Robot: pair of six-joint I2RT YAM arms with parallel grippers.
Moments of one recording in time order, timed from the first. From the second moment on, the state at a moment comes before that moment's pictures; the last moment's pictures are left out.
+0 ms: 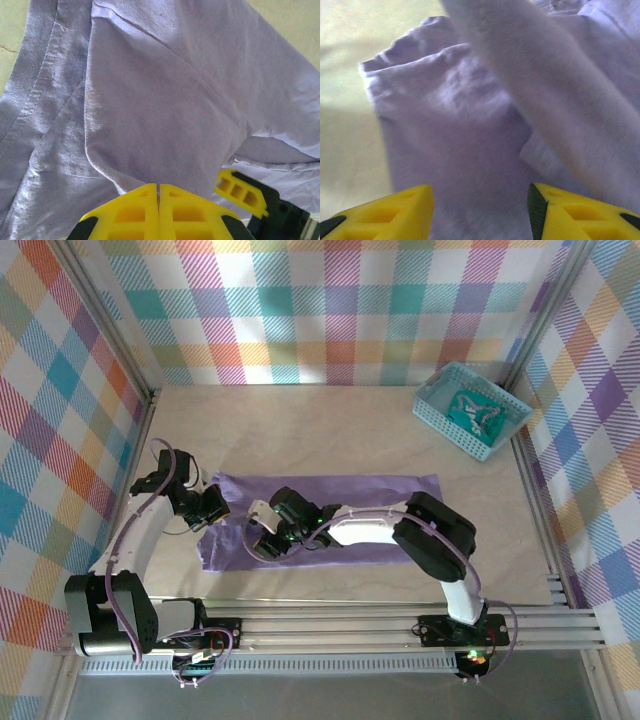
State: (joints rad) left arm 0.05 1.24 0.89 -0.89 0.38 -0.47; right arm 1.08 2.00 1.23 0.03 -0.21 -0.07
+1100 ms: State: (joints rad) left arm 0.05 1.25 0.89 -0.87 0.37 -0.47; right arm 1.04 2.09 1.34 -0.02 -0.22 -0.16
